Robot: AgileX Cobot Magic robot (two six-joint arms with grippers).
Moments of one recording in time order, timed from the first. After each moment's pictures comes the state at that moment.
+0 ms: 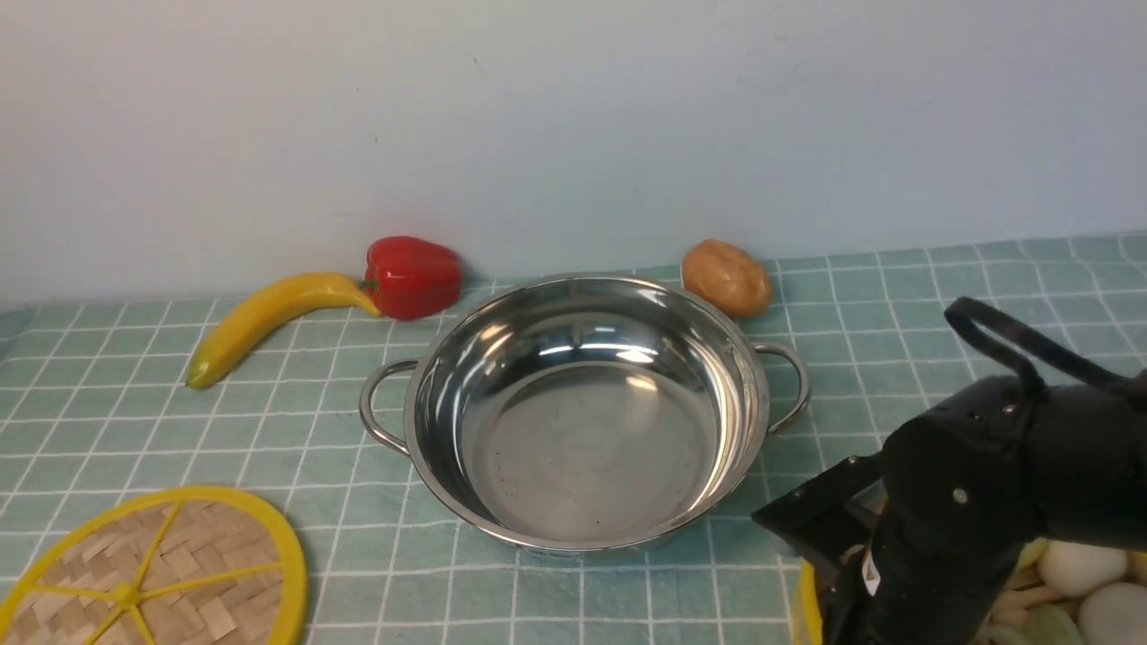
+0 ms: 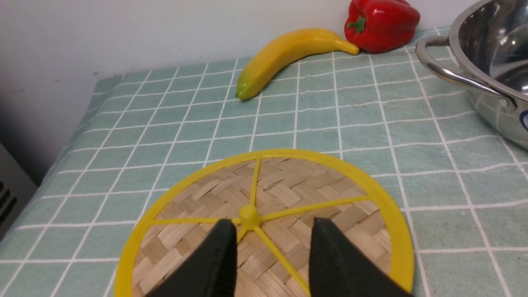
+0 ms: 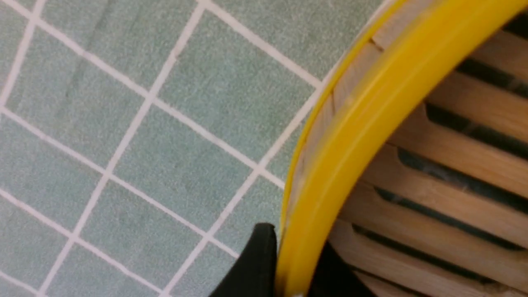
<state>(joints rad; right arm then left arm) 0.68 1.69 -0.90 0.16 0.96 0.10 0.10 0.00 0.01 0.07 0.39 0.09</state>
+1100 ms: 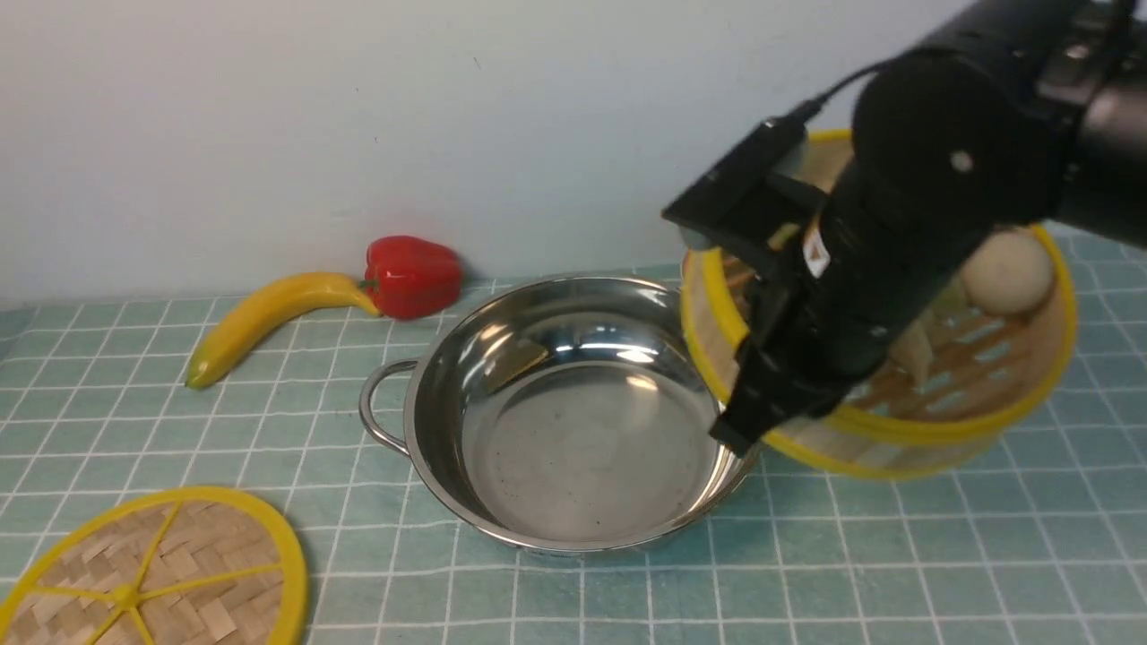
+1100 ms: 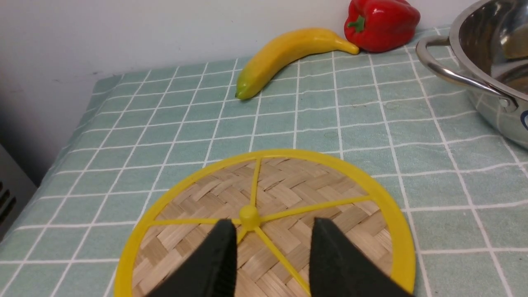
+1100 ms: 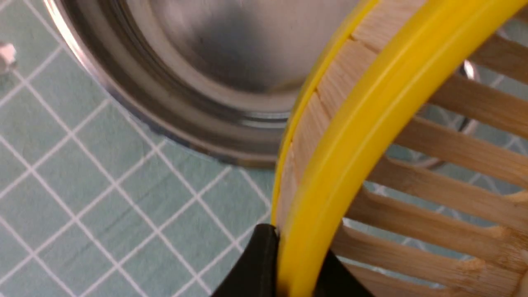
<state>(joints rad) 0.71 1.74 -1.59 -0.09 1.24 -0.08 0.10 0.00 0.01 0.07 0.39 0.09</state>
